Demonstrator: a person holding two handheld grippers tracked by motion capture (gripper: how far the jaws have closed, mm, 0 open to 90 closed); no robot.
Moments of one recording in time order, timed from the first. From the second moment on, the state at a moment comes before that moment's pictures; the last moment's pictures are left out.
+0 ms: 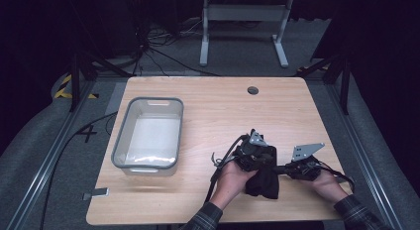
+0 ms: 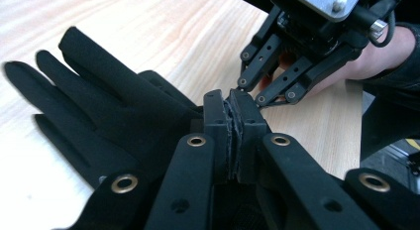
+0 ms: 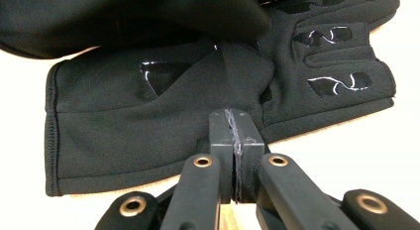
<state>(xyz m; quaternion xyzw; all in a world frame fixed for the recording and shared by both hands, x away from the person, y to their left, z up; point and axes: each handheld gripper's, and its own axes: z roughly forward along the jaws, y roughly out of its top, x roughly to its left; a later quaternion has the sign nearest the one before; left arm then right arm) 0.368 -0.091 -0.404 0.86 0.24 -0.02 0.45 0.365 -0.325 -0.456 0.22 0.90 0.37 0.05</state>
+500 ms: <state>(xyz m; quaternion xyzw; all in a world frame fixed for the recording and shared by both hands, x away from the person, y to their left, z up) 0.369 -0.112 -0.417 0.86 0.23 -0.04 0.45 0.367 -0.337 -0.448 0.23 0.89 0.38 0.07</state>
